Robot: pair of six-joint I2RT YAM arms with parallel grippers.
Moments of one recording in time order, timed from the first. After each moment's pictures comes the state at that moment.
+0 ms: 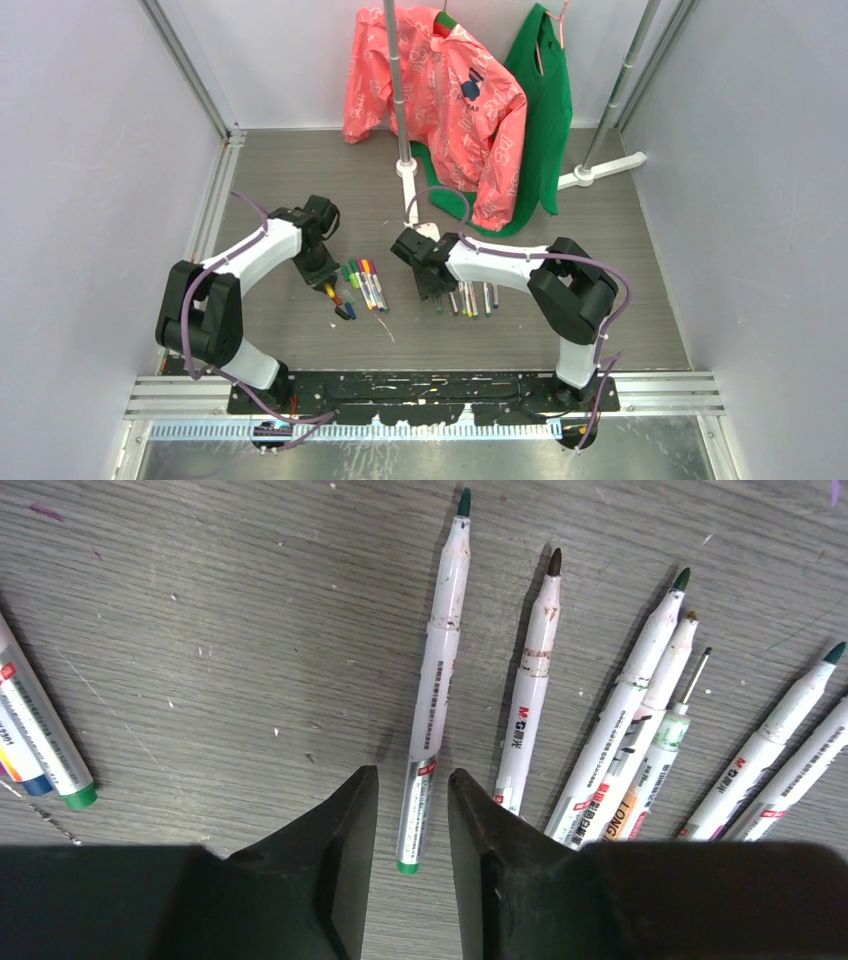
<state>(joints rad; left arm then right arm) -0.33 1.53 0.98 -0.91 -0.12 -0.91 0.94 1.82 1.19 -0.62 0.27 0.60</state>
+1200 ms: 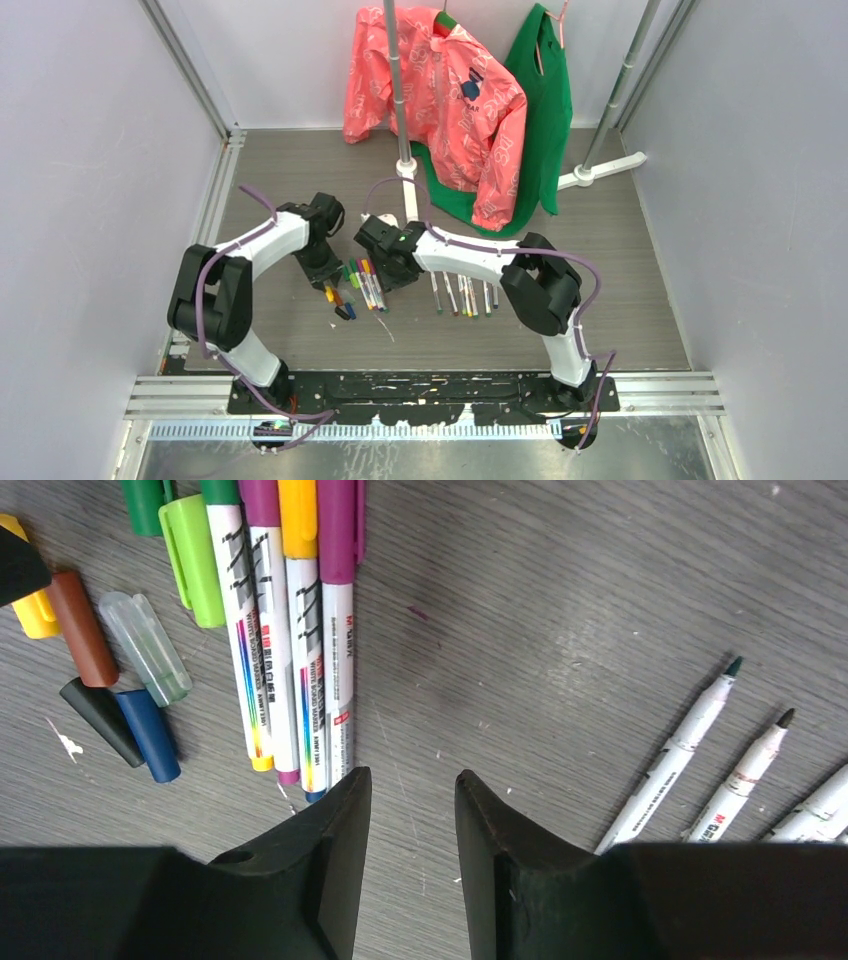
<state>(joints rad) -0.33 1.64 1.03 -0.90 -0.15 -0.92 1.00 2.00 1.52 -0.68 0.15 0.55</state>
